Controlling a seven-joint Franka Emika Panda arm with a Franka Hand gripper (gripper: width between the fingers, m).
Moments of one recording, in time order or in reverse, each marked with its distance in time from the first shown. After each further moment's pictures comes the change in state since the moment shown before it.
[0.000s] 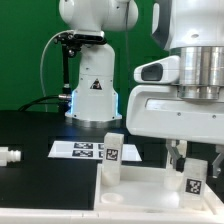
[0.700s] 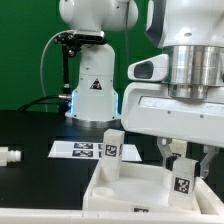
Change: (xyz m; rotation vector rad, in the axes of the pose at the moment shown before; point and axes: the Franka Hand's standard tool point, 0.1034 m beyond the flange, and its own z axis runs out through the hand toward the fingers) arm 0.007 0.010 -0.002 -0.027 -0.002 0.099
